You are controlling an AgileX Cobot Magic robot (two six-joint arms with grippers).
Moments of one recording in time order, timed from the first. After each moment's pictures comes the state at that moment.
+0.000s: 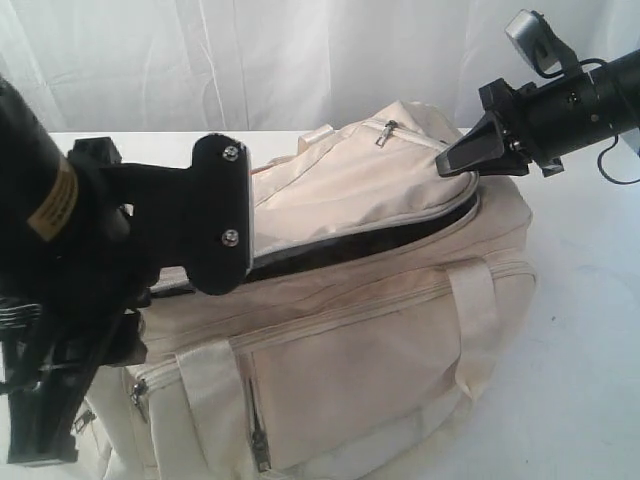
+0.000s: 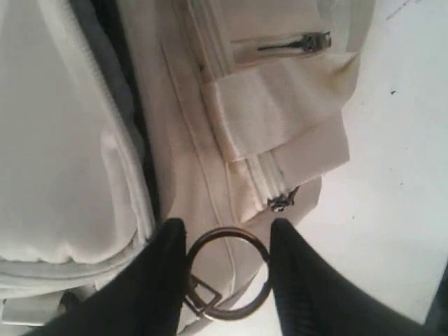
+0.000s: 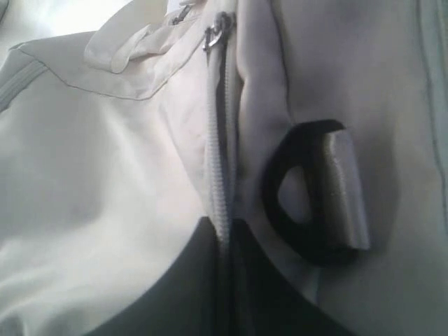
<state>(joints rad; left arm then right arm) -1.08 1.27 -1.19 0.27 1.32 0.40 0.06 1.84 -1.37 1.03 1.23 -0.82</state>
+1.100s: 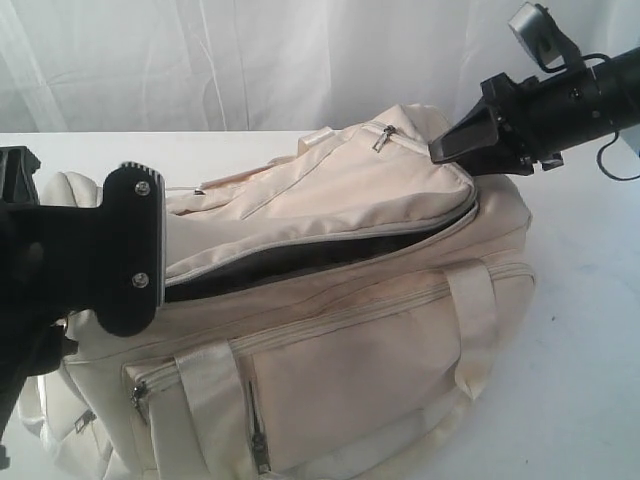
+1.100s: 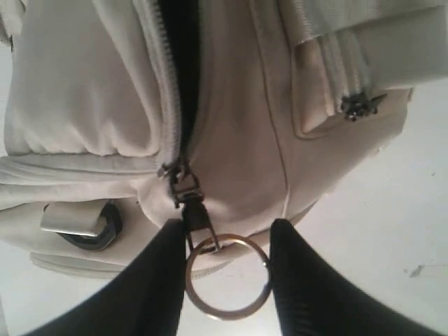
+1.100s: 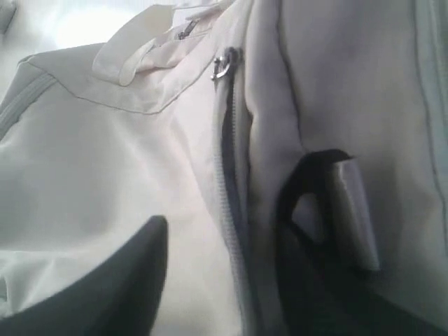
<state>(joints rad) -1.08 1.13 -0.98 0.47 1.24 0.29 0.05 1.84 -1.37 1.06 1.22 -0.84</state>
